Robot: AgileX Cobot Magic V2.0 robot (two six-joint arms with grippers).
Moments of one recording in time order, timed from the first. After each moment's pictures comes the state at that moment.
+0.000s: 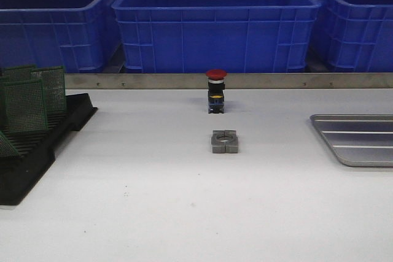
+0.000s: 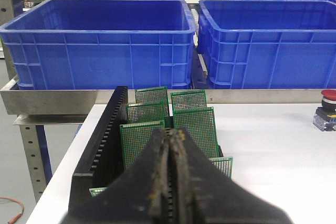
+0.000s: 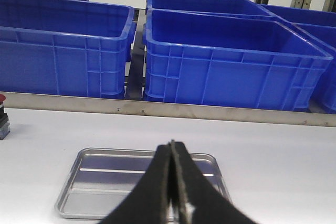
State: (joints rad) left arm -0.07 -0.01 0.00 0.05 0.07 -0.09; right arm -0.12 -0.01 0.03 0.00 -0.01 -0.09
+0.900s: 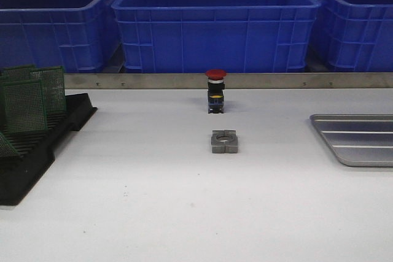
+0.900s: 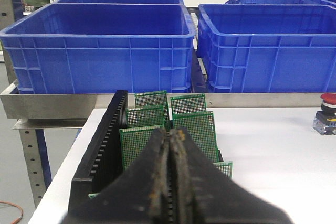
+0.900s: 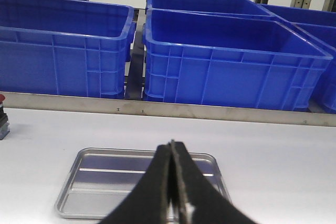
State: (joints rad) left arm -0.07 -0.01 0.00 0.05 0.06 -0.09; right arm -0.12 -0.01 0.03 0.00 -0.01 -0.09
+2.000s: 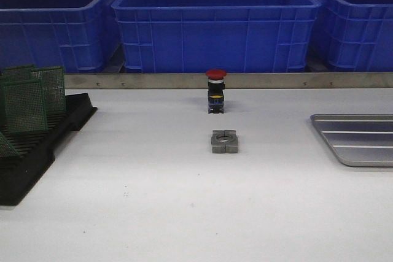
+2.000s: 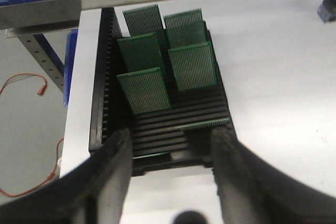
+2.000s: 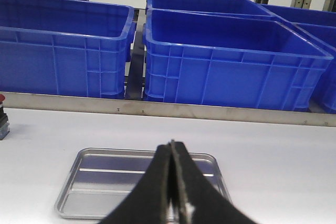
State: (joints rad) left arm -0.07 0.70 -0.76 0.03 0.78 0.09; right arm -0.12 -0.01 0.03 0.00 -0.01 -0.09
